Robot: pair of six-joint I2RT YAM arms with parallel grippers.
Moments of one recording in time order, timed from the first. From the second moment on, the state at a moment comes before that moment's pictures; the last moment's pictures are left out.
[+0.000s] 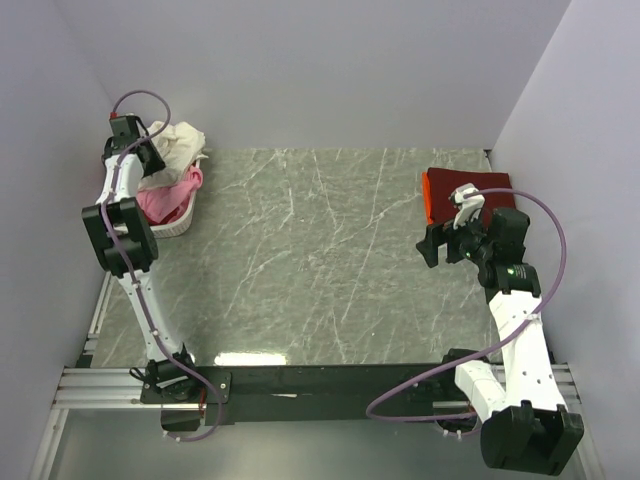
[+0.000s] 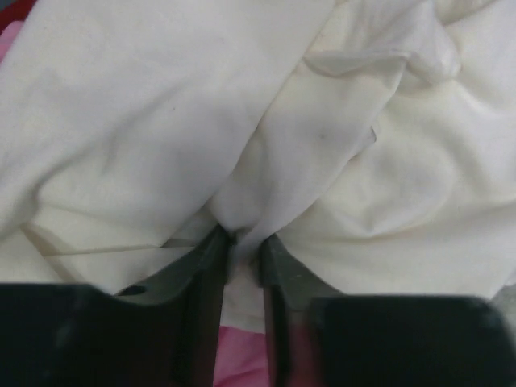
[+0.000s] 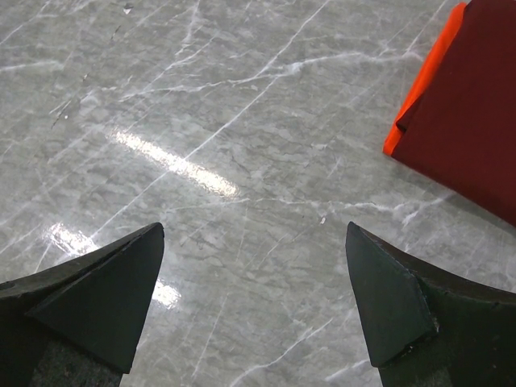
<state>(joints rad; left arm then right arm) 0.28 2.28 2.03 -0.47 -0.01 -0.26 -0.13 0.87 0.81 -0.49 -0.55 -0.27</state>
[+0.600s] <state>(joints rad) 0.25 1.83 1.98 -0.36 -0.02 -0.27 -0.13 0.89 0.81 -0.49 -0.56 -0.27</state>
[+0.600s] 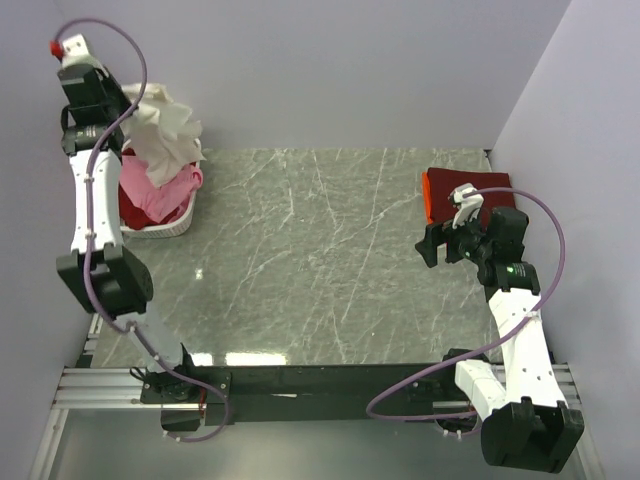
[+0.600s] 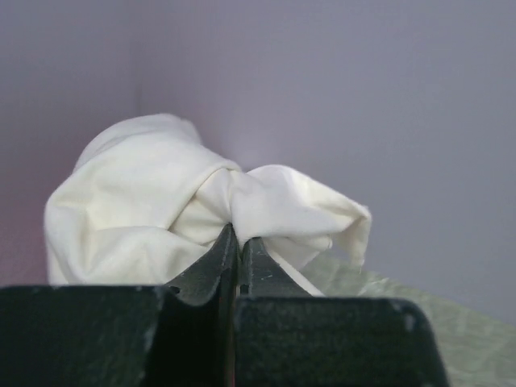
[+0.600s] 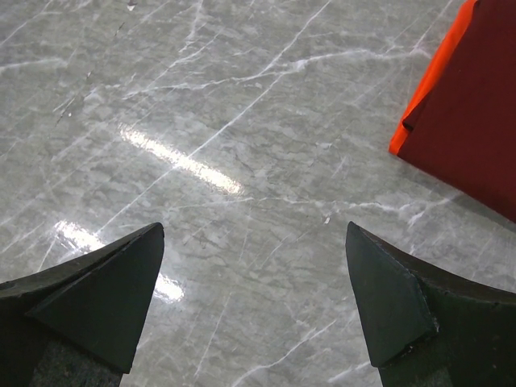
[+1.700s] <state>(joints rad) -0.36 1.12 1.15 0.04 0.37 -0.61 -0.14 0.88 0.81 -0.48 -0.50 -0.28</state>
